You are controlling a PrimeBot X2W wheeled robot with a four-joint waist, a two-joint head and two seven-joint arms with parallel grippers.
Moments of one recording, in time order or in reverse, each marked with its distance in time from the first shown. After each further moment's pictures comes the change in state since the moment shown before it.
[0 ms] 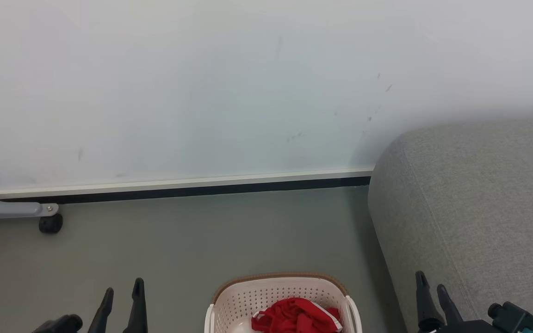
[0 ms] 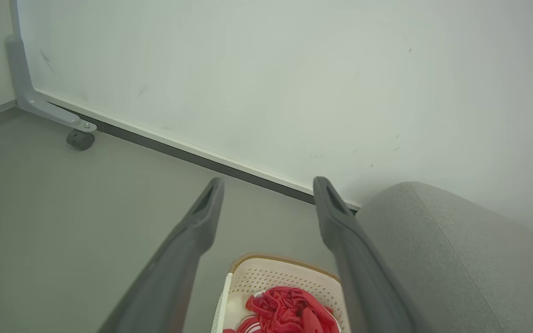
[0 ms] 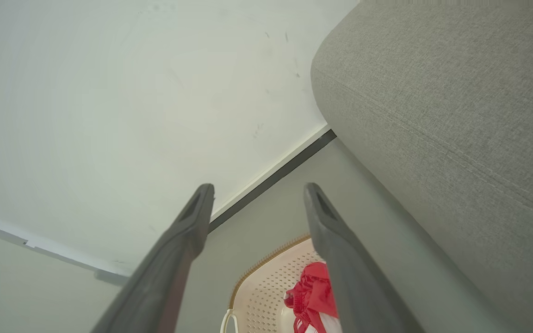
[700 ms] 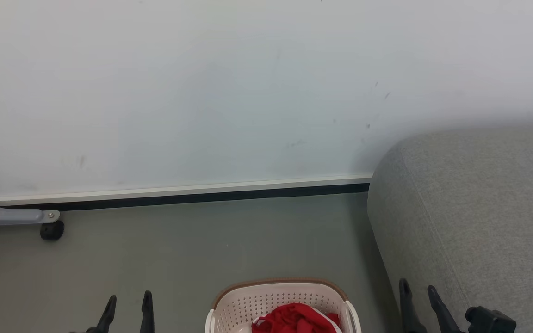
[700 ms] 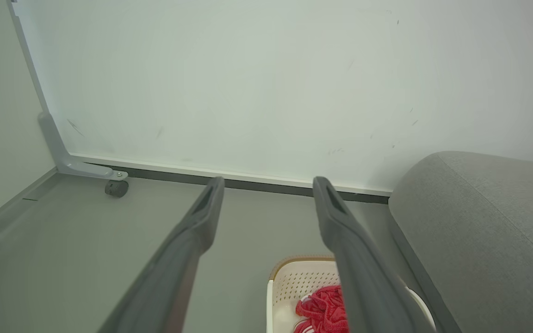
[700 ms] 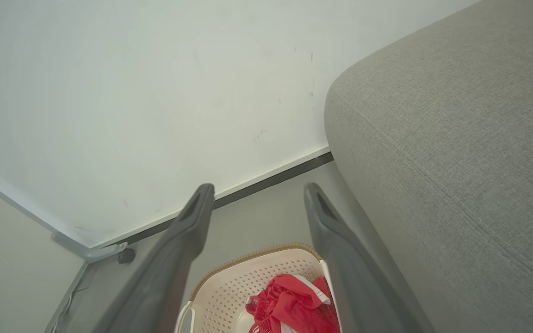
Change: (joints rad) left arm 0.052 0.005 -0.036 -0.013 0.257 0.042 -0.071; right arm 0.019 -0.005 0.072 -0.002 -0.242 -0.042 -0.066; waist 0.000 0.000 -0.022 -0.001
